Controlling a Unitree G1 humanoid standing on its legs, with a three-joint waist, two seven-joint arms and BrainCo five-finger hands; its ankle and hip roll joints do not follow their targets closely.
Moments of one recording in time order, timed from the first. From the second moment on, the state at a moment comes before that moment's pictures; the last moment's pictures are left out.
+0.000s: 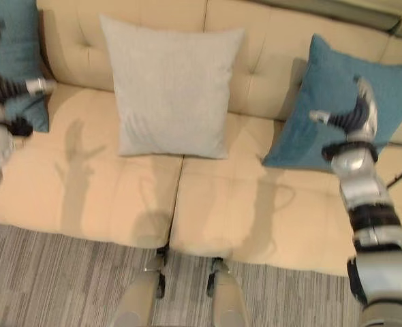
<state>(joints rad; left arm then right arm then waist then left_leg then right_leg) -0.43 0.91 -0.05 0.36 -0.12 -0.16 0.33 -0.50 -0.82 0.09 0.57 -0.02 0.00 -0.34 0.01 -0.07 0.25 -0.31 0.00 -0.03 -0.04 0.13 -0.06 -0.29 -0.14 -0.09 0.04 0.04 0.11</state>
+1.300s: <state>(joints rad) -0.06 0.26 -0.15 1.24 0.06 -0.02 0.11 -0.04 -0.39 0.18 1.30 -0.18 0.04 -0.12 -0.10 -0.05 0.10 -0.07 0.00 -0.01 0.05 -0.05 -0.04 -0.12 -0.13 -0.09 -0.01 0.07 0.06</state>
